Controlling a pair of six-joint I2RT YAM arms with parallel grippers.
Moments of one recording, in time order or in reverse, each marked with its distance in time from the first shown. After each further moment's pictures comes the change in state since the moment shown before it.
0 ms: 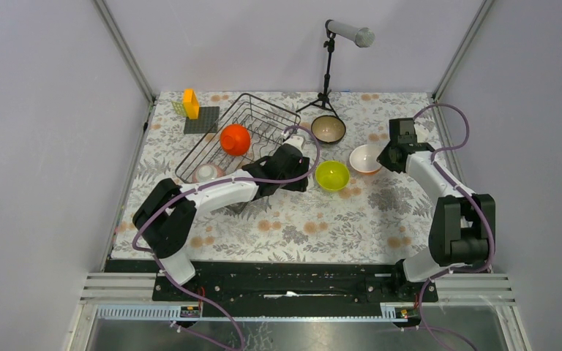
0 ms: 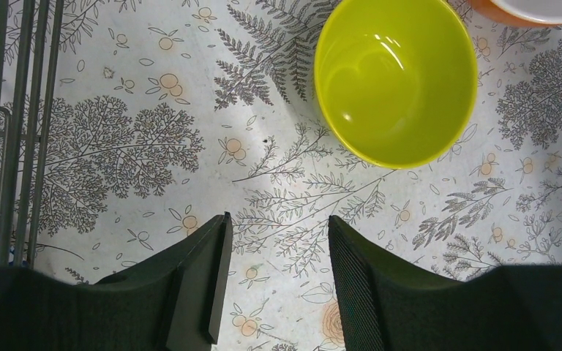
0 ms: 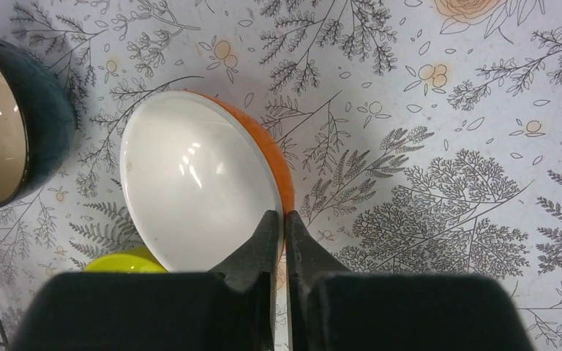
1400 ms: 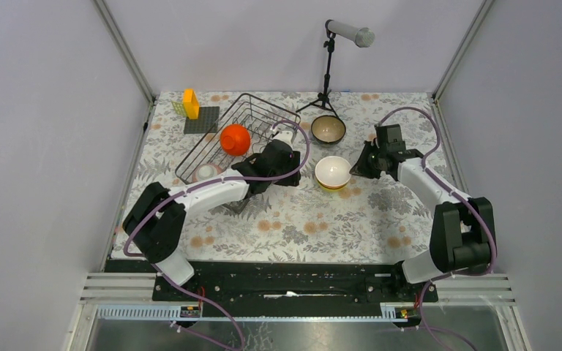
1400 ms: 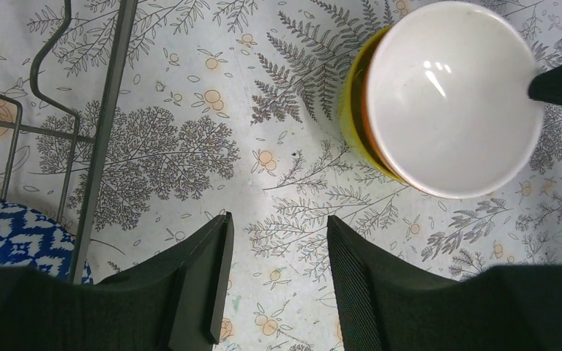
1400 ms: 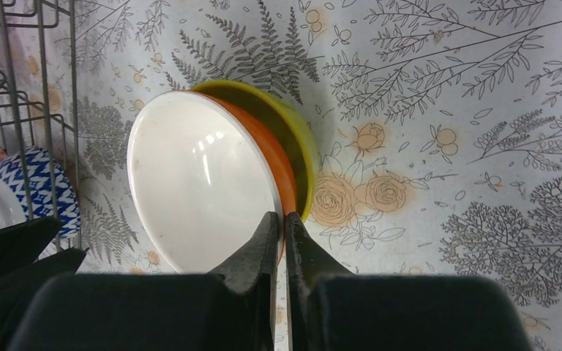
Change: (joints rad) left arm 0.054 -0.062 -0.037 0.015 -0.010 0.000; right arm 0.108 -0.050 -0.067 0.035 -0.432 -0.130
